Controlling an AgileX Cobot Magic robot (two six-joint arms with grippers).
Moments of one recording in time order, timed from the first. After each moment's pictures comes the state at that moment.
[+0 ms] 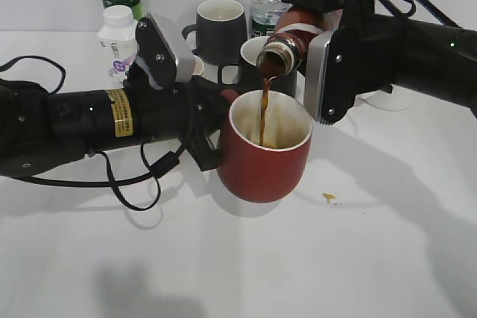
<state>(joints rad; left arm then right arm) -0.55 1.82 -0.79 0.76 -0.83 -0.25 0.41 1.63 -0.76 -0.60 -0.73 -0.99</state>
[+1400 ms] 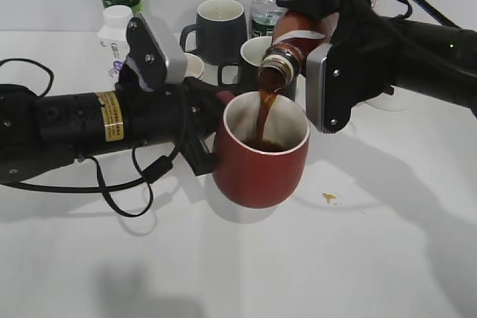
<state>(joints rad) -0.55 1.79 -0.75 0.76 -0.84 -0.26 0.41 1.63 -0.76 -0.63 -0.73 -1.10</state>
